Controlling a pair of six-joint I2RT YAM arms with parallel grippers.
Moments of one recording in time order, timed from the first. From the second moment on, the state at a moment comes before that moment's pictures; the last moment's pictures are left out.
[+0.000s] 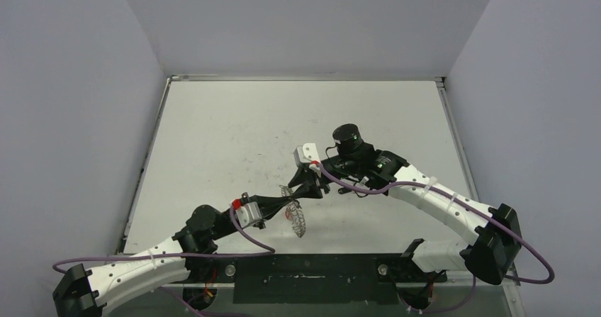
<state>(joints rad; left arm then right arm) -0.99 0.54 0.14 0.61 0.21 0.16 0.81 1.28 1.05 -0.30 -0.91 -0.48</state>
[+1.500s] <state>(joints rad) -1.00 0.53 0.14 0.59 0.22 0.16 0.84 1.27 1.02 -0.34 -0.92 -0.54</state>
